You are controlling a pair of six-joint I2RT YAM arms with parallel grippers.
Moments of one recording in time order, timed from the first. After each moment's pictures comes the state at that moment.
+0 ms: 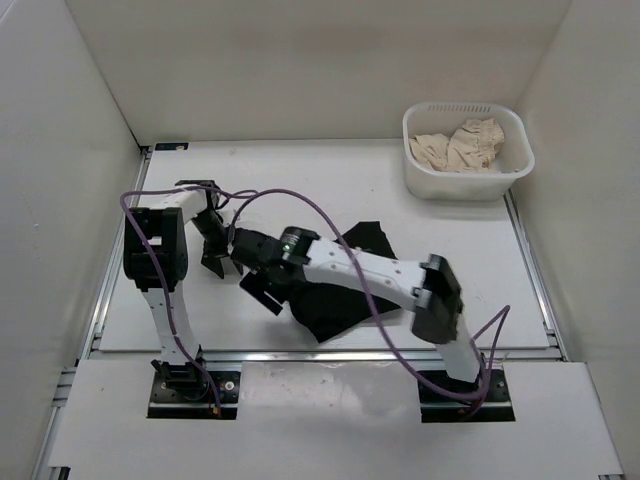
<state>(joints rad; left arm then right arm) -0.03 2.04 1.40 -1.11 0.27 -0.01 1.22 2.09 2.00 -1.18 0.11 0.22</state>
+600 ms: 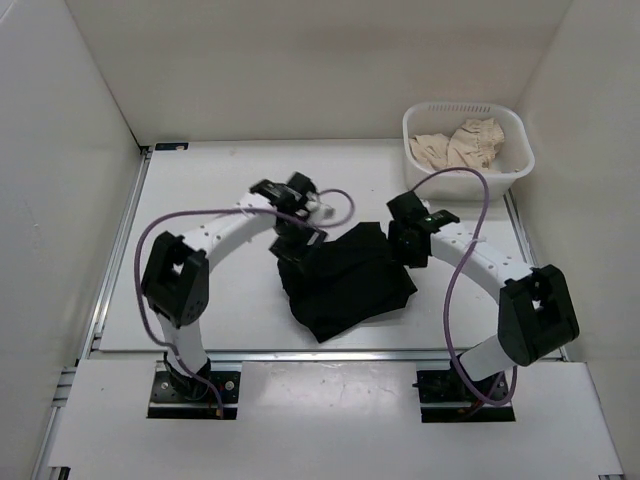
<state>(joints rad) -0.57 1.85 1.52 -1.06 0.23 -0.01 0.52 1.50 1.06 -0.74 0.21 0.53</state>
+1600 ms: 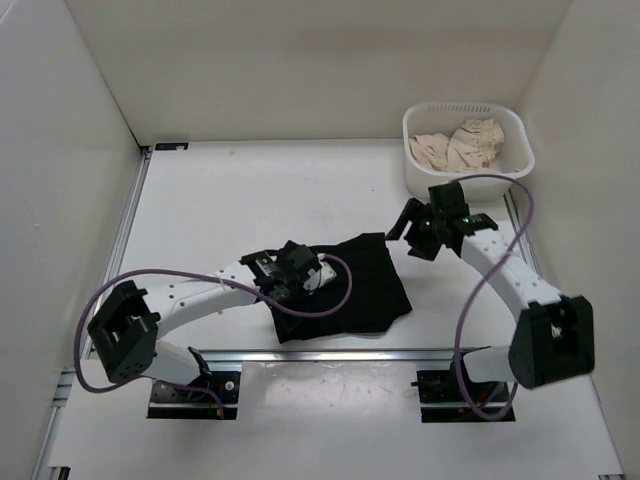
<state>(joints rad) -0.97 1.43 0.95 -0.81 -0.14 0.00 0.29 1.30 0.95 -0.58 -0.16 0.73</state>
